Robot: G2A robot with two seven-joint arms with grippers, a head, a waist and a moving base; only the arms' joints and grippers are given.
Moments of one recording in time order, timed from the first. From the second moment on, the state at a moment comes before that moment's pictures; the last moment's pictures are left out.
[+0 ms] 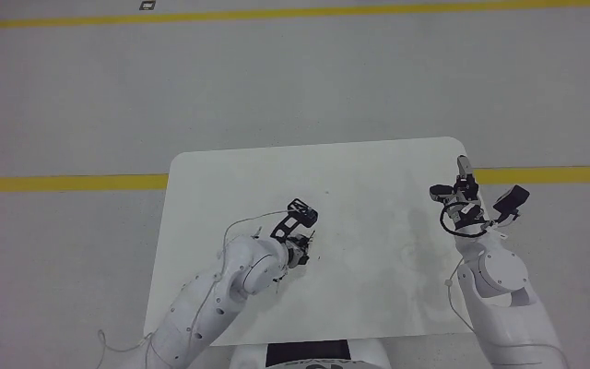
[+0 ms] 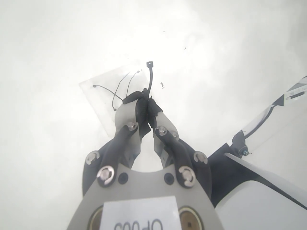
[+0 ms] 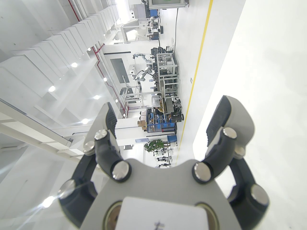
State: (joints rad) left arm 1.35 -1.26 -0.93 -1.82 1.11 0.01 -1.11; right arm -1.73 -1.15 1.60 -1.80 0.42 0.00 0.00
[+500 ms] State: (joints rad) left arm 1.42 -1.18 -1.26 -1.82 0.66 -0.35 -1.15; right arm -1.73 -1.15 1.60 -1.80 0.42 0.00 0.00
